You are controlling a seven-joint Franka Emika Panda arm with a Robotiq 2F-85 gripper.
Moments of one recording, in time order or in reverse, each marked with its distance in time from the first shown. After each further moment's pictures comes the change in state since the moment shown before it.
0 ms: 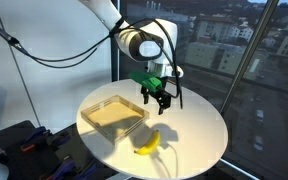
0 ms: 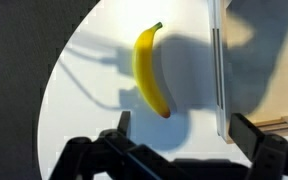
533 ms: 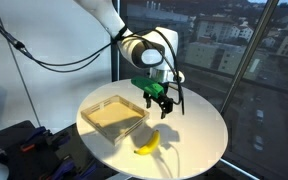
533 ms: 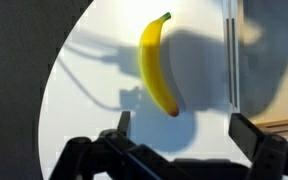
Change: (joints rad) arm -0.006 0.065 0.001 0.026 0.000 0.054 0.002
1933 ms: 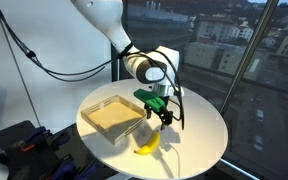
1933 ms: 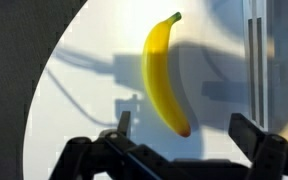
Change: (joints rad) arm -0.036 0.146 0.028 0.065 0.000 0.032 0.000
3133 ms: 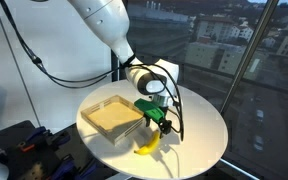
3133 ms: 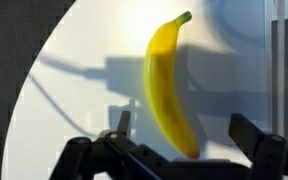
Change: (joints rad) arm -0.035 0.102 0.030 0.037 0.000 0.038 -0.017
